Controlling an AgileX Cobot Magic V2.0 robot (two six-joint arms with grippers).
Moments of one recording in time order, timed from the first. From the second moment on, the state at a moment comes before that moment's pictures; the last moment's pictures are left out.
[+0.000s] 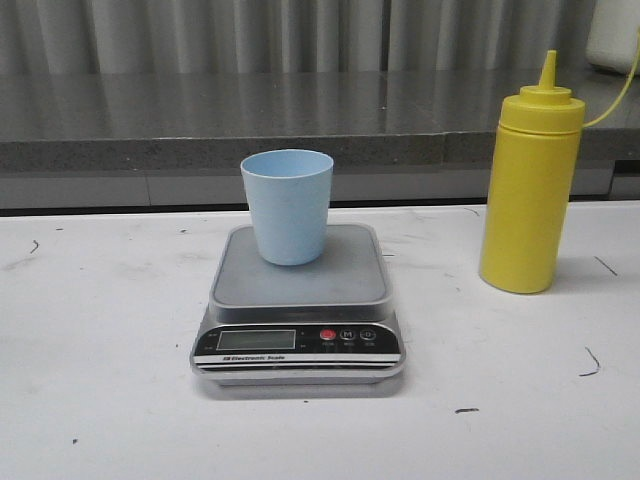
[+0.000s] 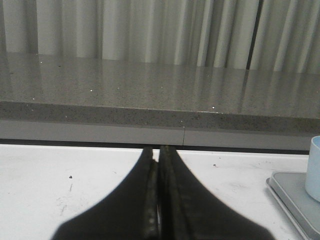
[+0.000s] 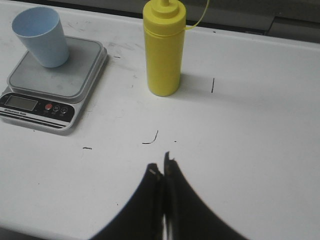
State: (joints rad) left arm -0.04 0.00 0.01 -0.04 0.03 -0.05; right arm 0.19 0.40 -0.79 0.06 1.03 -0.01
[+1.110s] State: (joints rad) left arm -0.04 0.00 0.01 -0.04 0.02 -0.05; right arm 0.19 0.39 -0.78 0.06 1.03 -0.01
